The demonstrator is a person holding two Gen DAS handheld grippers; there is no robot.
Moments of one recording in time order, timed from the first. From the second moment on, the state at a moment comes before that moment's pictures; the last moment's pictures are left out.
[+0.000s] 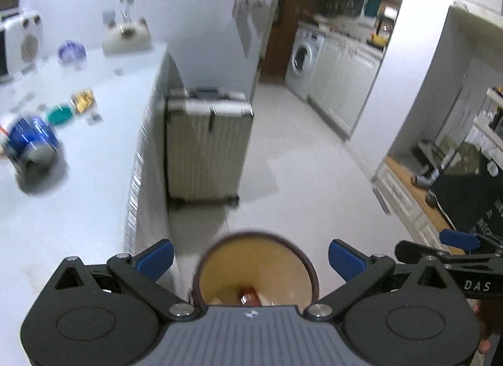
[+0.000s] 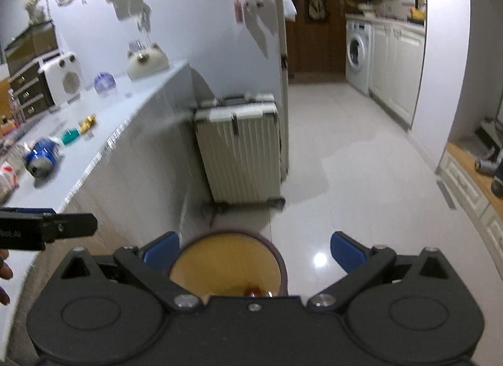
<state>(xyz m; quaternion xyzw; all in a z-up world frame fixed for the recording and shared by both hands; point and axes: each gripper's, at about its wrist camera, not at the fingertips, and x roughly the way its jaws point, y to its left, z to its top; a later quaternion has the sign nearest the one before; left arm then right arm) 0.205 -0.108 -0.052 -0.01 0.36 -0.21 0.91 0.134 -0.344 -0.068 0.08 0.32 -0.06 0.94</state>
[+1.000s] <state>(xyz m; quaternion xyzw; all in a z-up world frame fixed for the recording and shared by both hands) 0.183 0.085 0.010 -0.04 0.23 0.06 0.97 0.248 -0.187 -0.008 0.02 0.16 0.18 0.97</state>
